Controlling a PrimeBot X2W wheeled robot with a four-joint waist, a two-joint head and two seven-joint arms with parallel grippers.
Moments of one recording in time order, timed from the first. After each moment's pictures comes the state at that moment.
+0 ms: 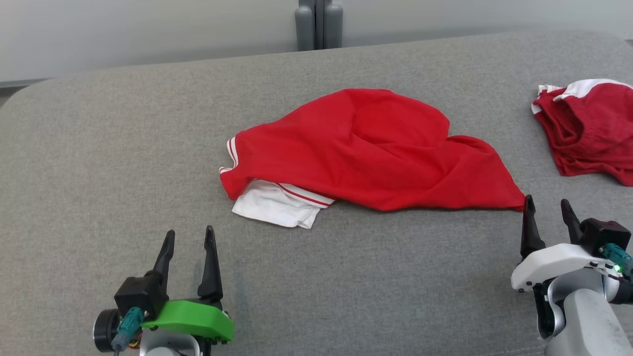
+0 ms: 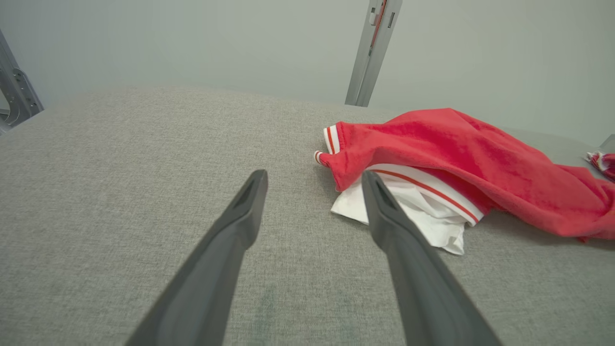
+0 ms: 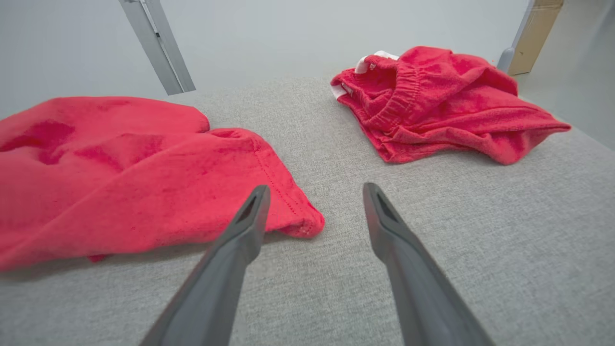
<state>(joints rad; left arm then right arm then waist) -0.08 0.09 -0.22 0.24 -0.36 0.07 -0.26 -0.28 -0.05 -0.27 0.57 0.06 0.13 -0.26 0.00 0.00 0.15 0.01</state>
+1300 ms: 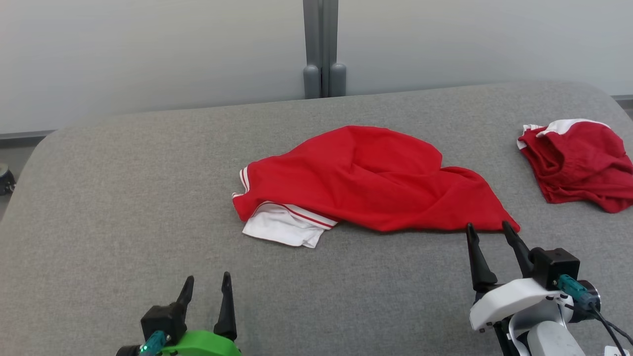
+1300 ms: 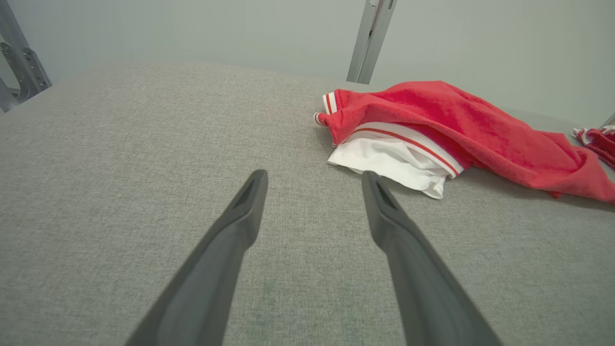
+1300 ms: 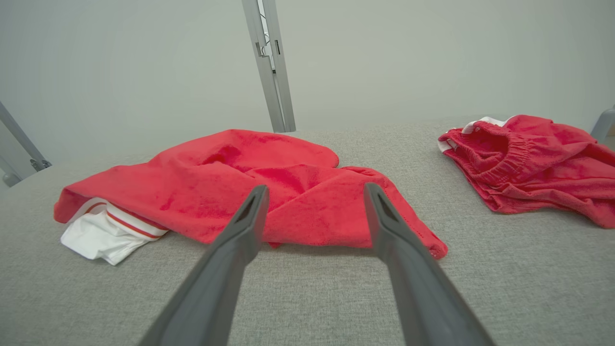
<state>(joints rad) 0.01 0.06 -0.23 0.33 -0.34 0.05 -0.23 -0.09 -0.05 0.00 0.34 0.16 0.13 -0.23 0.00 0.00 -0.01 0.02</state>
